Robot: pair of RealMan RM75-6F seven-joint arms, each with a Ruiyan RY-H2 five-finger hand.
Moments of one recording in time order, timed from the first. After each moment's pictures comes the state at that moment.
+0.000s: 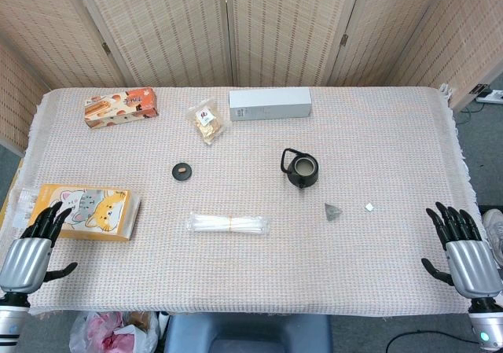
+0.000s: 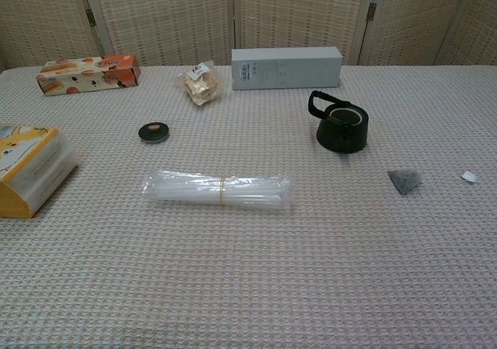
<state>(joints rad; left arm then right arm) -0.14 -1.12 -0.03 -1.63 1.49 1.42 0.12 0.05 -1.12 0.00 -1.60 -1.54 1.50 -0.08</state>
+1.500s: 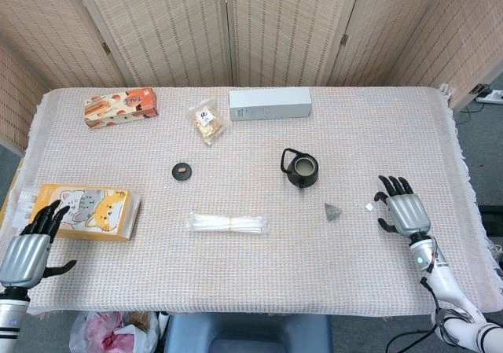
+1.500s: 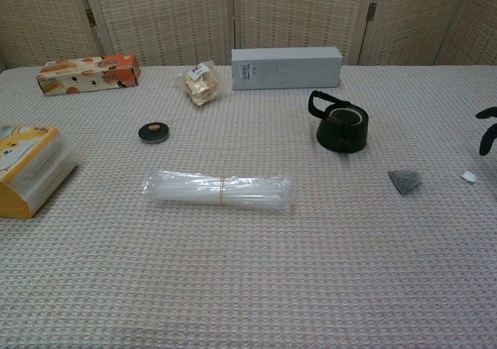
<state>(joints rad) -0.17 -1.12 -0.04 -1.63 1.43 1.36 0.11 0.41 -1.46 0.11 -1.08 -1.39 1.01 -0.03</state>
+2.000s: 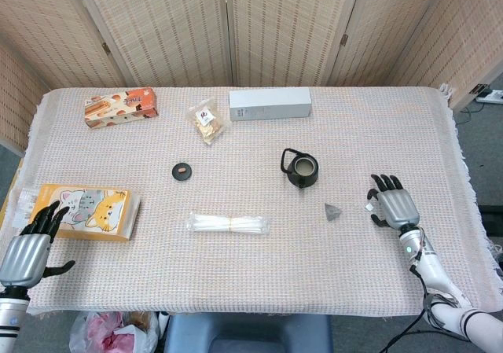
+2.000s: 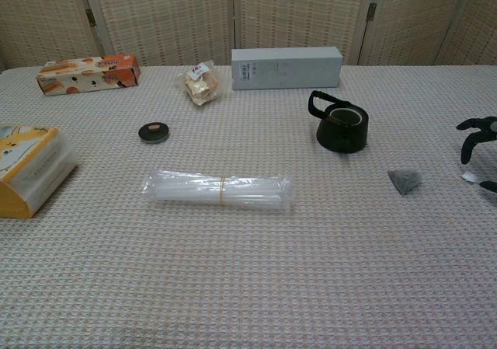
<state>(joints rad) -0.17 -1.12 -0.04 -1.62 1.41 1.34 0.13 0.48 -1.53 0.11 -0.96 -1.35 0.89 0.00</state>
